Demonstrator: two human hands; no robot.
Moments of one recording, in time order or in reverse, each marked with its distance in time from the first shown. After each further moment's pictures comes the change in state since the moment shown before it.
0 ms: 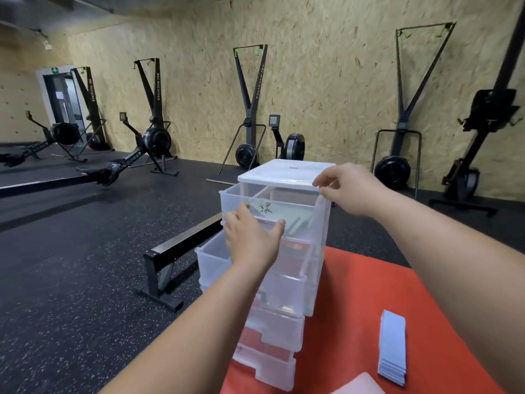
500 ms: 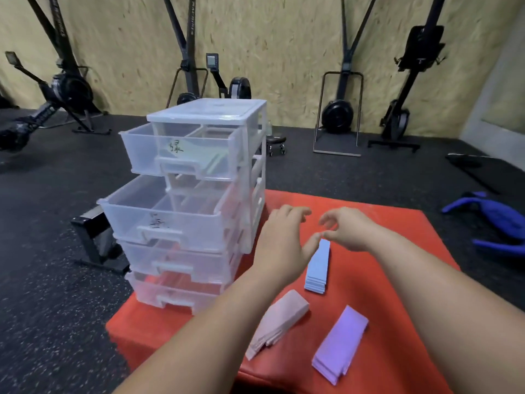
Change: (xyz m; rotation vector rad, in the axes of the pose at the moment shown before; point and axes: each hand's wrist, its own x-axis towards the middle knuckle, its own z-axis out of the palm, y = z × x) left_hand -0.168 0.032 0.132 -0.067 -0.402 0.633; right_hand -0.178 0.184 0.074 -0.095 -0.337 0.418
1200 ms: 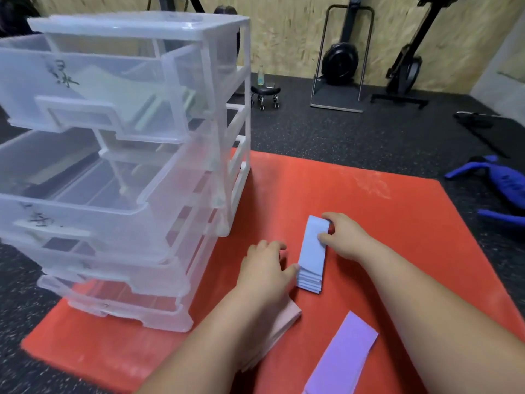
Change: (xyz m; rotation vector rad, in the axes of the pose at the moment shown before) left_hand -0.021 -0.114 0.144 0.058 -0.462 -0.491; right_hand 0.106 0.102 0.129 0.137 -0.099 0.190
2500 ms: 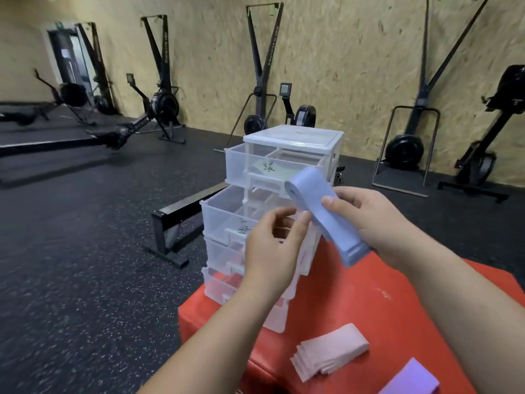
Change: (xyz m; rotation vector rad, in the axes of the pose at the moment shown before) left_hand -0.176 0.019 -0.238 -0.848 0.737 0.190; right_hand -0.228 -0.263 -0.120 0.755 -0.044 -0.669
